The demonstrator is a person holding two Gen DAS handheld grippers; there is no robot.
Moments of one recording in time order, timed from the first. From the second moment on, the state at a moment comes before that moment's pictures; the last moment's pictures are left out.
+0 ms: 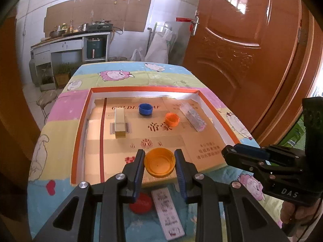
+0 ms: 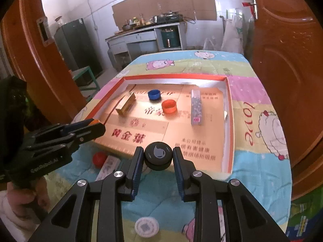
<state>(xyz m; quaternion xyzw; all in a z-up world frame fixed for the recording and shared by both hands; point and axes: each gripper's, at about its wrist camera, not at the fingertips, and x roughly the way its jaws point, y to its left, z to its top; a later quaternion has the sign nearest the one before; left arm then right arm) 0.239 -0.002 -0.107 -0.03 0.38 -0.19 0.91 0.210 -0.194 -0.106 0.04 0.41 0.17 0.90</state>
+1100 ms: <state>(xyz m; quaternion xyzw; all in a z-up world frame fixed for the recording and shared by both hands) 0.333 -0.030 -0.130 0.00 0.42 -0.17 0.89 0.294 -0.186 -0.140 0.04 0.42 0.20 0.88</state>
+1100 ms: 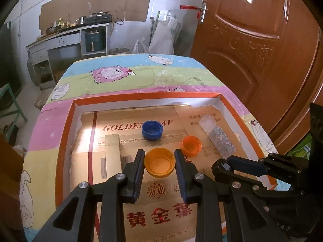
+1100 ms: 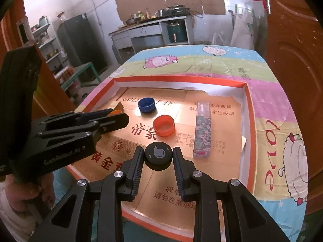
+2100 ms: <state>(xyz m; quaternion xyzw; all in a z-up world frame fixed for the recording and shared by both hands) 0.352 -0.032 -0.154 0.01 0.44 -0.16 0.88 0.306 -0.175 -0.158 -0.02 0.44 0.18 0.88</state>
